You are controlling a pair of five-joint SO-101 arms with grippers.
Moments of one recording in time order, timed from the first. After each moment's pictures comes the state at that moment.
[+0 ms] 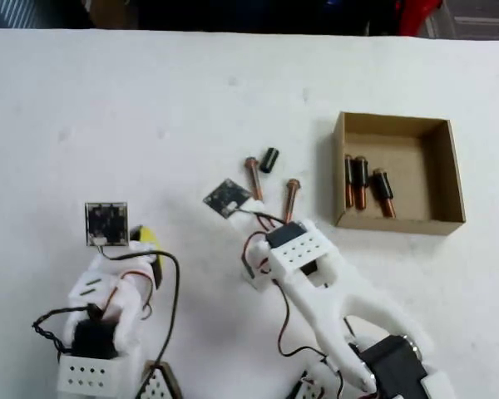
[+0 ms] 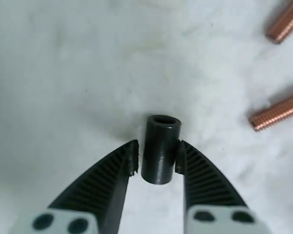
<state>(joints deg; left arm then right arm) -1.9 -104.0 97.1 54.2 9.1 -33.4 -16.7 53.3 52.4 20.4</state>
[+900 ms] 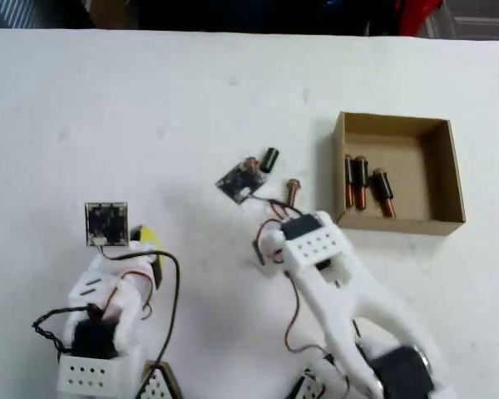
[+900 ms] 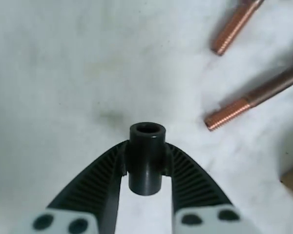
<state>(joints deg) -1.9 -104.0 97.1 54.2 9.0 -28.2 -22.6 51.5 53.2 22.7</state>
